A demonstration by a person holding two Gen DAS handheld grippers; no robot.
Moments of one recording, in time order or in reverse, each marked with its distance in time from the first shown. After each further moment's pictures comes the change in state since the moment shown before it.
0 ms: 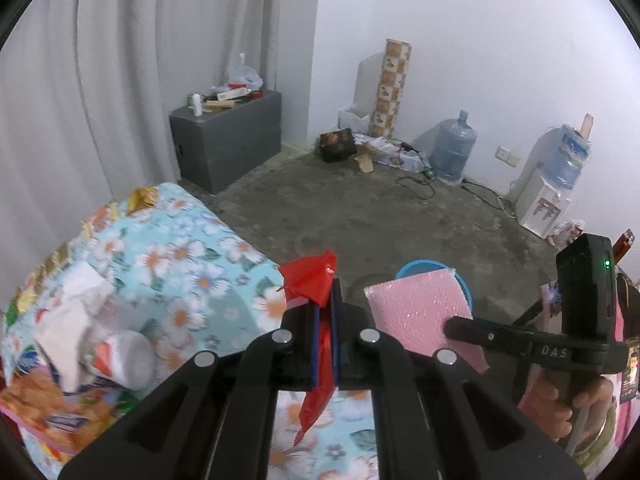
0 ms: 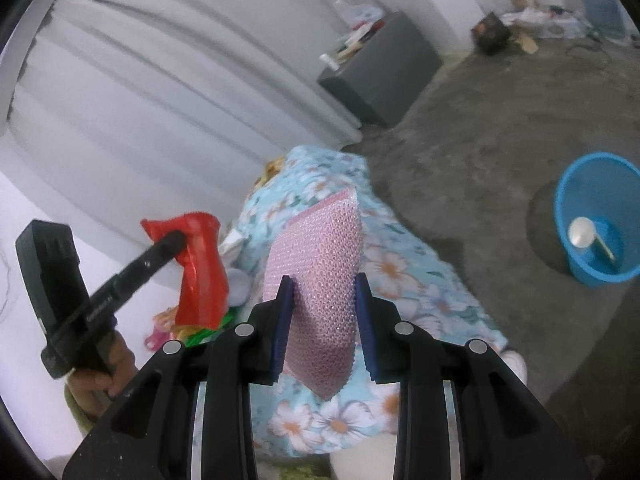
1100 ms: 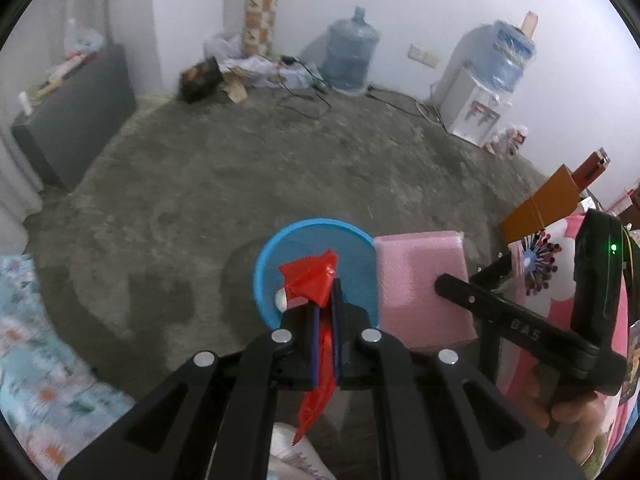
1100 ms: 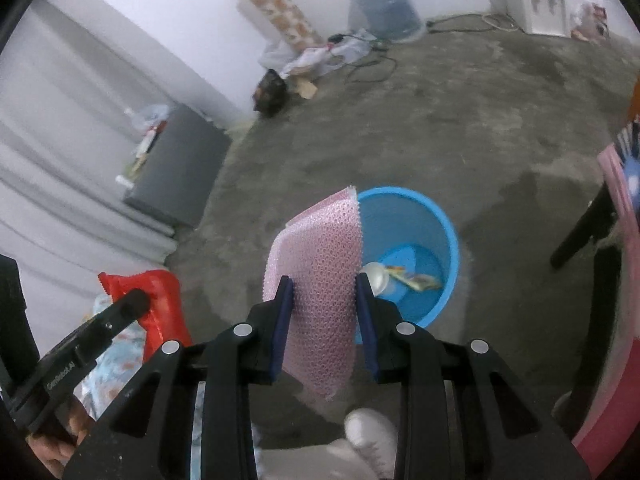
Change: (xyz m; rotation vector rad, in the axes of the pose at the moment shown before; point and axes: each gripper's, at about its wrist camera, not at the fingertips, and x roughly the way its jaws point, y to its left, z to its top) left arm 0.274 -0.227 0.040 0.242 0.311 -0.284; right arm -0.054 -0.227 0.057 0.370 -0.256 -0.521
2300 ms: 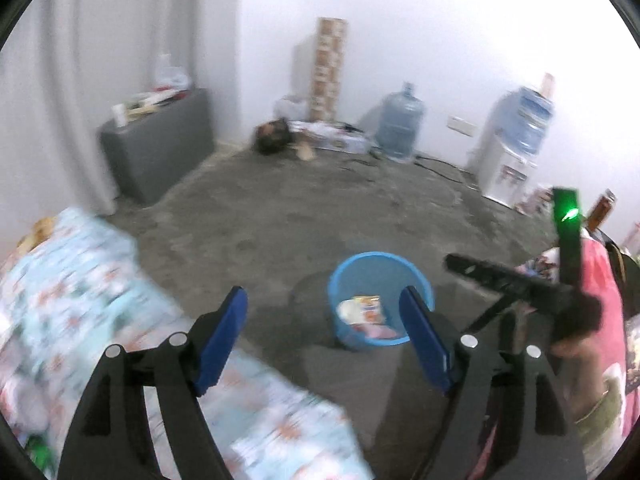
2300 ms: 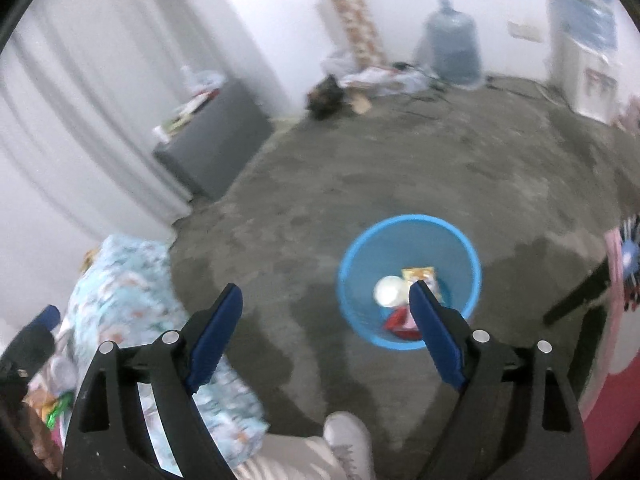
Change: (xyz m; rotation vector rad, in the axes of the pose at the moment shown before) left arm -0.188 0.055 -0.119 -0.120 -0.279 0.194; right arm -0.045 0.083 -0.029 -0.311 -0.052 0.032
